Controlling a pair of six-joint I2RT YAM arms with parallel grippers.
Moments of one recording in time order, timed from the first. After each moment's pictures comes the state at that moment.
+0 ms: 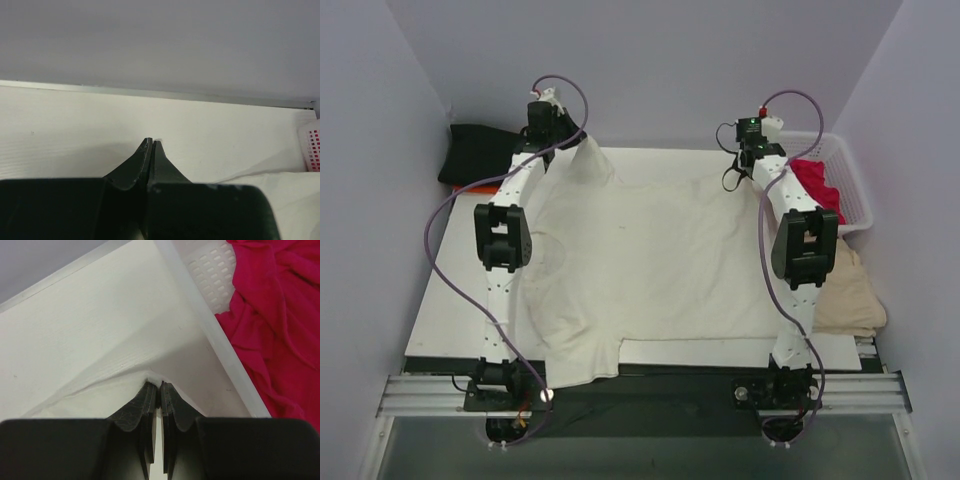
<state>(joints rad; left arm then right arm) -0.13 2.53 2.34 -0.18 0.26 -0.51 0.14 2.16 1.90 -0.51 0.45 0.45</state>
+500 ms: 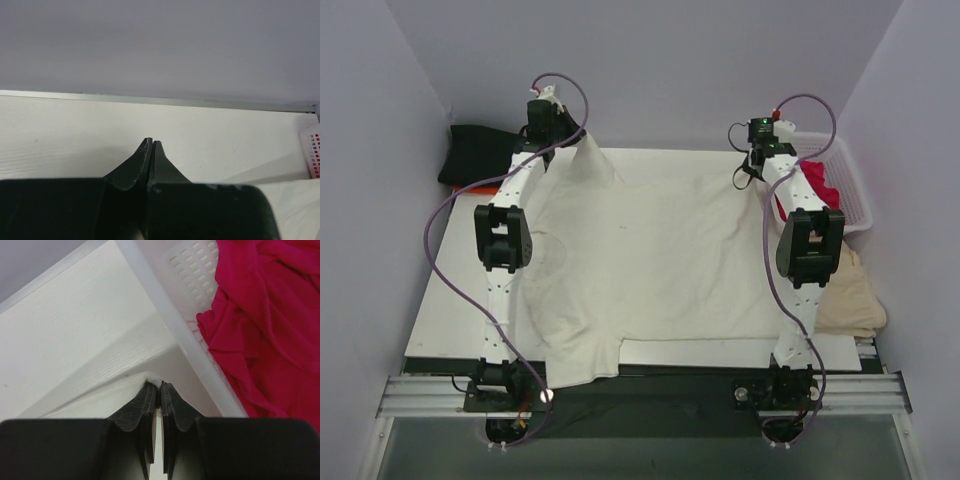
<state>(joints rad) -0.13 2.55 2.40 -0.18 0.24 -0.50 0.07 2.19 1.93 -0.56 0.40 0.48</state>
